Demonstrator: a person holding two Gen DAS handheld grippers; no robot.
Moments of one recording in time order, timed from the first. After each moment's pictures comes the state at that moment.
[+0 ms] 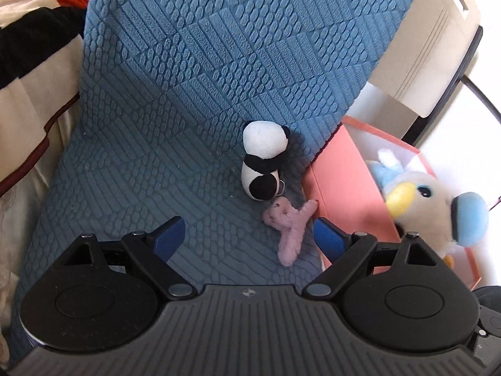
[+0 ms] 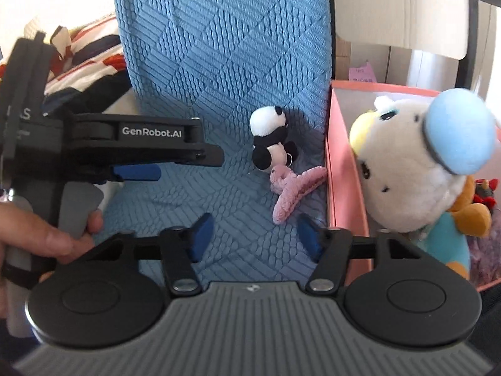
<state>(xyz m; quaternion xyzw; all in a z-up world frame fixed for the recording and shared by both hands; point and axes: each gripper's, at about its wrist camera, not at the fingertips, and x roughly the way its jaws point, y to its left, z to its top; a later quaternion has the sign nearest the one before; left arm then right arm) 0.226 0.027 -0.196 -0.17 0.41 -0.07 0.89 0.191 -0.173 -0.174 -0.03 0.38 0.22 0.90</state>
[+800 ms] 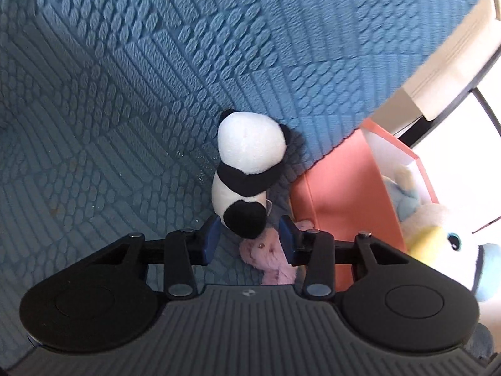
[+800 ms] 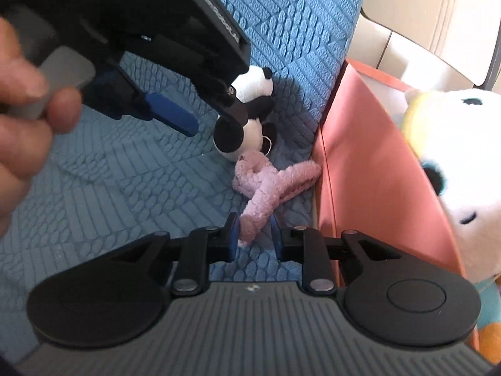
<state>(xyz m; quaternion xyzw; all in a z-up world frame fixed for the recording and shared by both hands) 0.333 0.024 -0.259 -0.23 0.47 -0.14 0.84 0.243 -0.130 -0.259 -0.16 0.35 0.15 0.91</state>
